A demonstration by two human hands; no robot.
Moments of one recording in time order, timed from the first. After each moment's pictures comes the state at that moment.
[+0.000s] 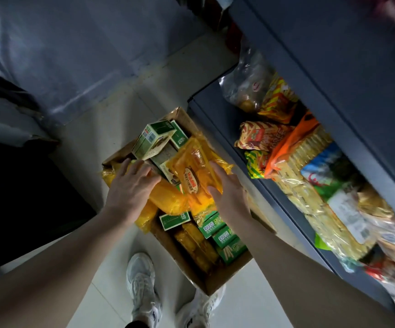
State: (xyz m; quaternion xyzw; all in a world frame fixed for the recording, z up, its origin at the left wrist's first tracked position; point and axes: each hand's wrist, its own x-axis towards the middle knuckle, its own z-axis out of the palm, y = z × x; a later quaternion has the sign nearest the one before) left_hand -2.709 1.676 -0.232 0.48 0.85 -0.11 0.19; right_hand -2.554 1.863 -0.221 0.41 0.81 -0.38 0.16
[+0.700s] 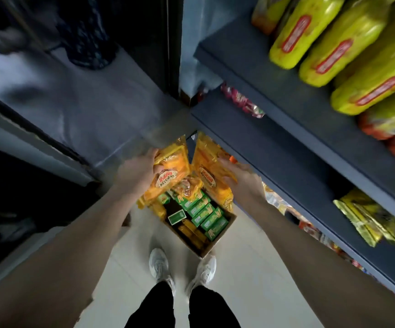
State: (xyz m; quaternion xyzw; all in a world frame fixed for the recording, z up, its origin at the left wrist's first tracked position) left_hand -2.687 1.666 0.203 0.38 0.91 0.06 0.18; right_hand -2.475 1.846 0.197 0.37 0.89 -0.28 0.02
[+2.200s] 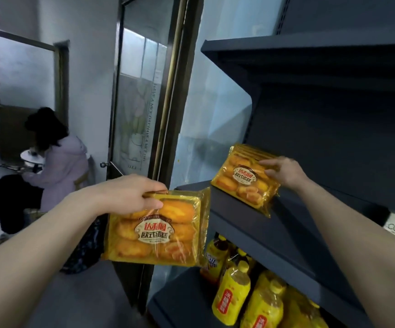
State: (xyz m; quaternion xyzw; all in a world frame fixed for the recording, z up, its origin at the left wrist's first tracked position) left_hand -2.810 1.841 0.692 0.56 0.81 0.16 0.04; right_hand -2.636 2.211 0.738 0.31 0.92 -0.10 -0.23
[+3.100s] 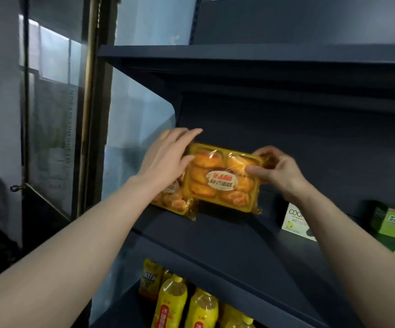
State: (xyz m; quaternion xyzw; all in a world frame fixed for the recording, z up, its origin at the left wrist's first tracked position) left_hand -2.706 2.062 0.759 0.59 0.64 0.37 -0.32; right_hand -2.467 2.210 0.783 0.22 0.80 -0.36 -0.43
